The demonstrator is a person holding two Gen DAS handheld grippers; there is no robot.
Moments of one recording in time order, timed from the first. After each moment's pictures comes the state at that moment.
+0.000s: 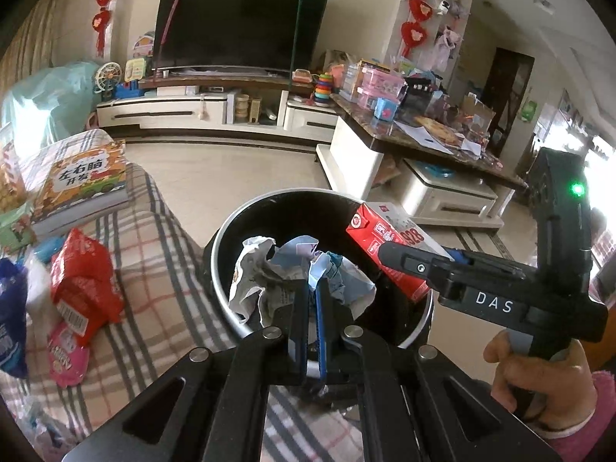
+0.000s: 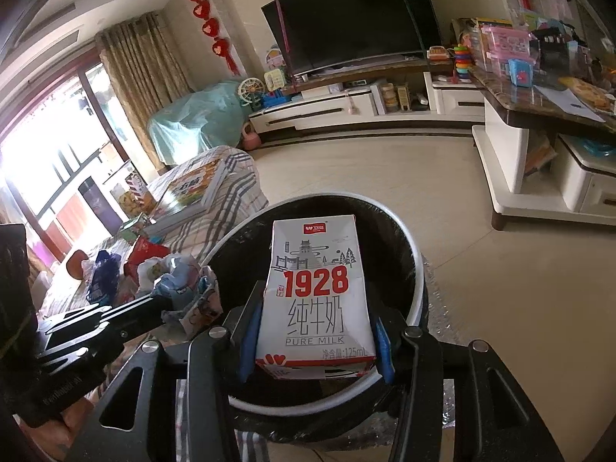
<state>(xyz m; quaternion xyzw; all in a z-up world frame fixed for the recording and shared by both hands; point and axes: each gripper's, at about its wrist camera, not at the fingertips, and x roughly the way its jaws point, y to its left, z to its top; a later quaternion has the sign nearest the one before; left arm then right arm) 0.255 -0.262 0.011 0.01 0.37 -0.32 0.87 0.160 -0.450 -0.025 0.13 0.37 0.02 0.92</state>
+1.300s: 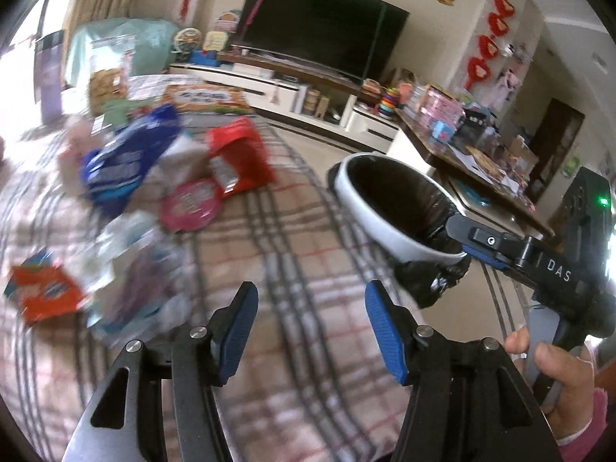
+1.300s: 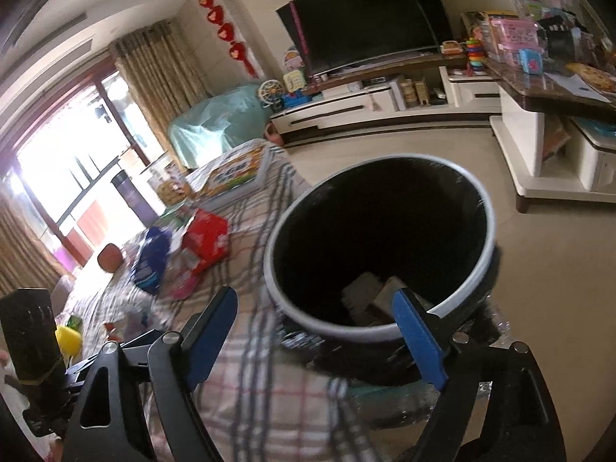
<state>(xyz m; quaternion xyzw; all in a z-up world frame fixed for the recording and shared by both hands) 0.156 -0.123 -0.003 -0.08 0.39 -0.23 0.89 0.113 -0.380 -0.025 0.16 0.35 0.06 0.92</state>
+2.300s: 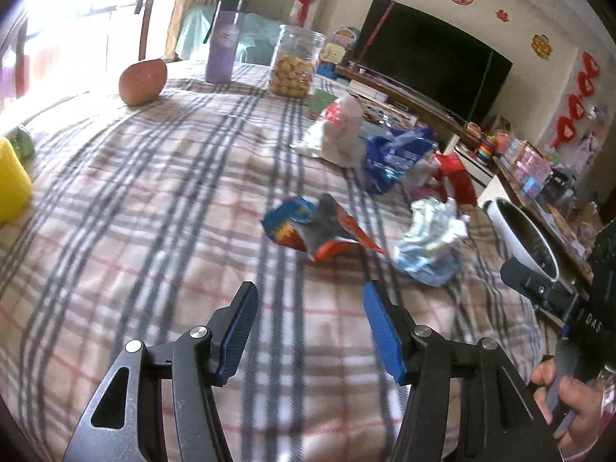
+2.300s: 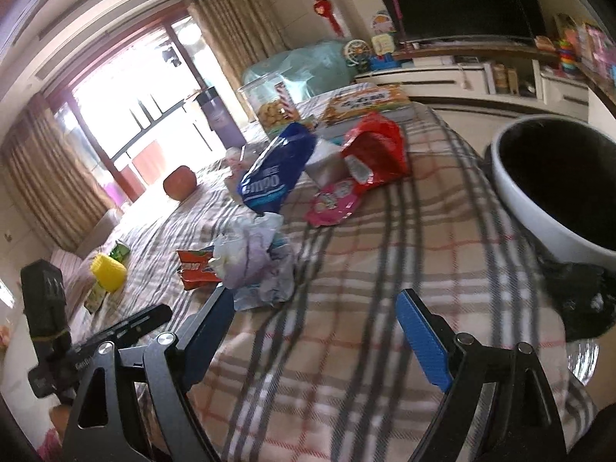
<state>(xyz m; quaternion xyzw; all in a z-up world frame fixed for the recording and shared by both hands) 0.078 0.035 0.007 -0.14 0.38 -0.06 0.91 0.114 -0.222 -0.057 0.10 0.39 0.20 0.90</state>
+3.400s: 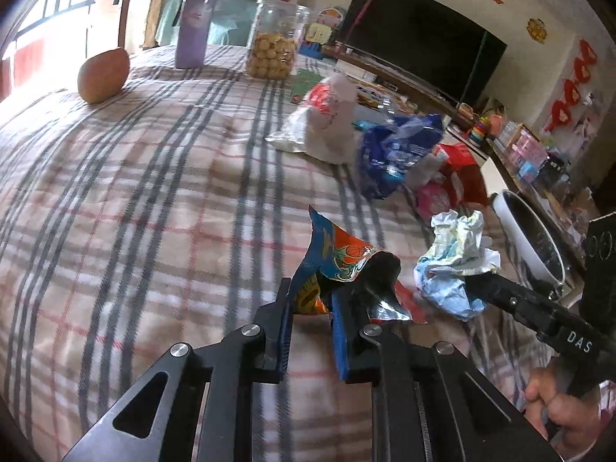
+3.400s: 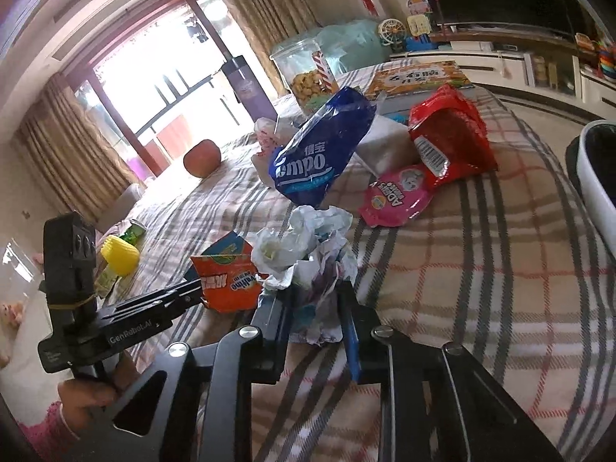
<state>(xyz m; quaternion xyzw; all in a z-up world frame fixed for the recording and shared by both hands) 0.154 0.023 -0.019 -0.13 0.41 -0.10 0.90 0.143 -0.196 -0.070 0.11 0.41 0.26 0.87</state>
